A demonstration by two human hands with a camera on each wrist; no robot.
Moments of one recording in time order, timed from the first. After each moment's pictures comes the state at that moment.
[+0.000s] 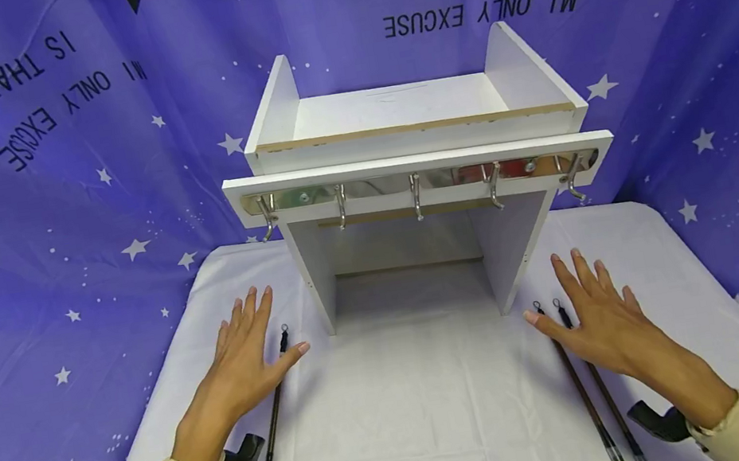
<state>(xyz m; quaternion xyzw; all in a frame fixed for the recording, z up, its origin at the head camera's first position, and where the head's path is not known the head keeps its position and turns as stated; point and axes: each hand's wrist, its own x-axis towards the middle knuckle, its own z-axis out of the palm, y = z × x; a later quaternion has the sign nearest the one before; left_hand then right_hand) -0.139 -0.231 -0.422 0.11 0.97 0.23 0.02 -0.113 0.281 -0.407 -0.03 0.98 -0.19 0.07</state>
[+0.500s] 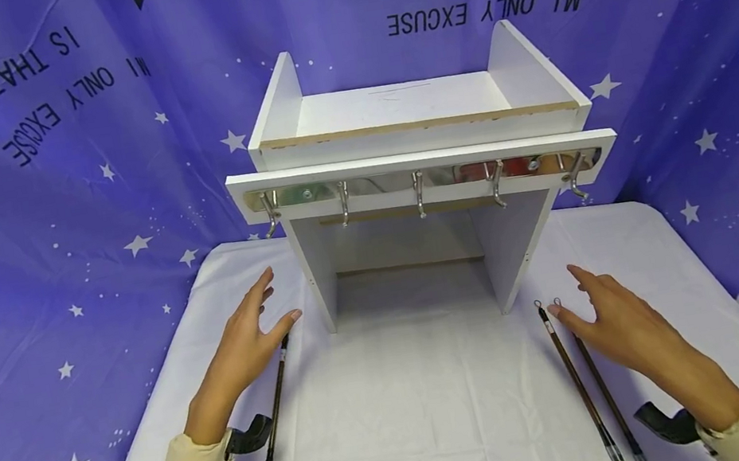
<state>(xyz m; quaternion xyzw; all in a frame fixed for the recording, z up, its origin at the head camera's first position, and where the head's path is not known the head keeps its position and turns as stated) -0.165 -0.231 -0.427 0.12 0.92 0.37 -0.02 -0.111 0.295 -0.407 -0.03 0.98 -0.19 0.04</state>
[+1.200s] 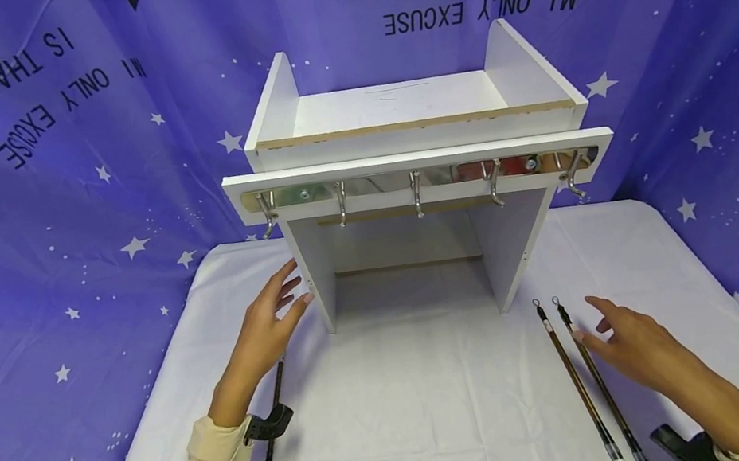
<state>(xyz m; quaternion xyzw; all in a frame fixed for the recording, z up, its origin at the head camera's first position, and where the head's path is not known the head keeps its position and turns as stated) -0.184 -0.204 -0.433 0.17 0.87 0.46 -0.07 -0.096 0.325 -0.436 -0.02 0.98 -0.21 0.06</state>
